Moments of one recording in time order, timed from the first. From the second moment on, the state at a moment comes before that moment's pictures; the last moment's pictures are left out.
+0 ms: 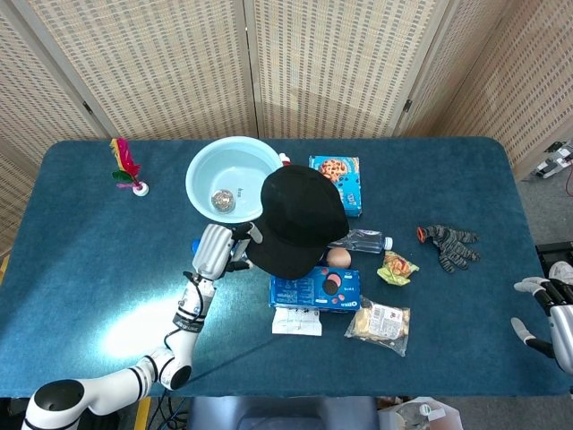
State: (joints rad) left arm -0.78 -1.99 -0.30 -0.96 1.46 1.36 -0.29; right arm -0.02 -1.02 0.04 -1.61 -1.55 1.58 0.02
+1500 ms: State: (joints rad) left arm -0.80 -1.85 -0.32 -1.07 1.47 1.37 -0.27; right arm -0.02 -1.03 0.04 -1.61 -1.56 1.58 0.02
